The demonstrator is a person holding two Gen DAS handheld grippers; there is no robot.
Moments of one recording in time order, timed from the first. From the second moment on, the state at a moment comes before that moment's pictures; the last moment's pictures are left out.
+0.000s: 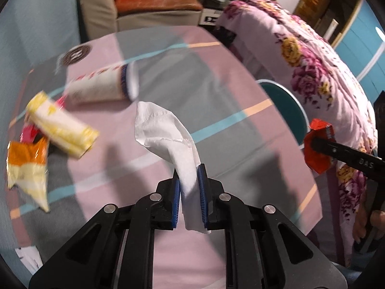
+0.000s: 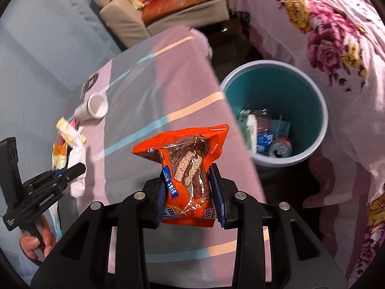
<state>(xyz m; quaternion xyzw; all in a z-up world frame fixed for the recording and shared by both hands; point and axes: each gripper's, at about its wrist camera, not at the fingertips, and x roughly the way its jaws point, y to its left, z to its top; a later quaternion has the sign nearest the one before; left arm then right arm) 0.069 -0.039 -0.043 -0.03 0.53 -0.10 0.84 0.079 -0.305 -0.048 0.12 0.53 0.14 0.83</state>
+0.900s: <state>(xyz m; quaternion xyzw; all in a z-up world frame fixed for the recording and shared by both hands) 0.154 -0.232 -0.039 0.05 0.53 -0.21 0.82 0.121 -0.443 -0.049 0.18 0.48 0.07 0.86</state>
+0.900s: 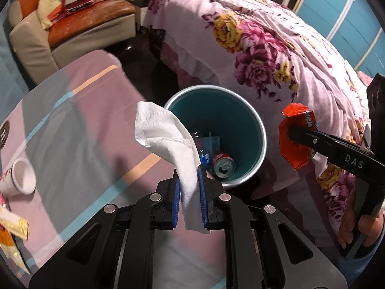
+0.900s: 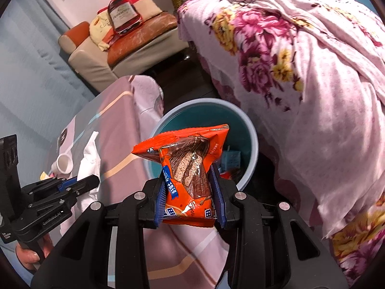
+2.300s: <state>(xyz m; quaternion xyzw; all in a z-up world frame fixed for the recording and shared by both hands) 0.196 -0.229 -0.064 0.04 0.54 -0.22 0.81 0.169 -0.421 -0.048 0.13 0.51 0.03 0.85</state>
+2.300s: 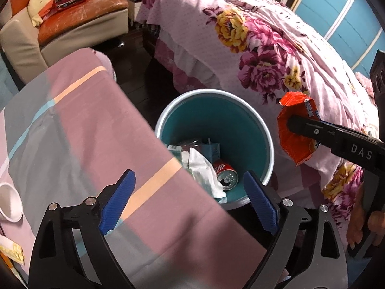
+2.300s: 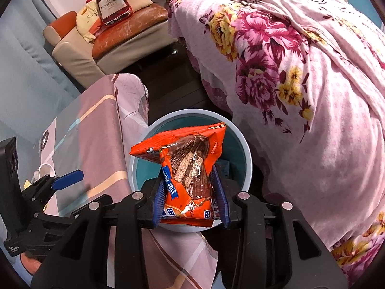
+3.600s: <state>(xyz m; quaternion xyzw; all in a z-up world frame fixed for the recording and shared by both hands) 0.150 -0.077 -0.046 -0.03 0.53 -0.13 0.84 0.154 -0.300 -0.029 0.02 0.53 0.09 0.84</state>
